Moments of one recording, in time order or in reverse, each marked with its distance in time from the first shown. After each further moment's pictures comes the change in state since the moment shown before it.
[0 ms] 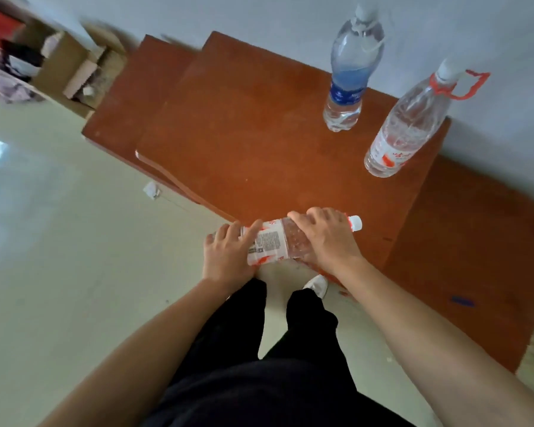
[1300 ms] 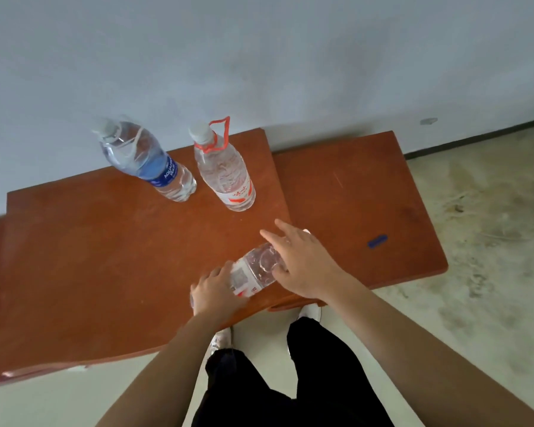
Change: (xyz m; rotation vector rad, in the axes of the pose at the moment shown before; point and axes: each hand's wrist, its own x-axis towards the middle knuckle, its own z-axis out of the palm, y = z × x) left_hand 0.143 0.136 0.026 0.066 -0.436 0.325; right_hand -0.080 0.106 -0.036 0.535 0.038 0.550
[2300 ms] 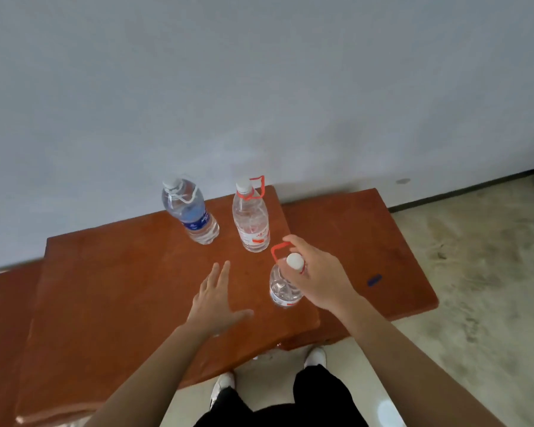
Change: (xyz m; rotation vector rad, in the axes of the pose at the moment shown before) left_hand -0.032 -0.036 -0.106 -0.154 -0.036 0.164; right_hand -0.028 -0.072 -0.061 0.231 0.380 0.162
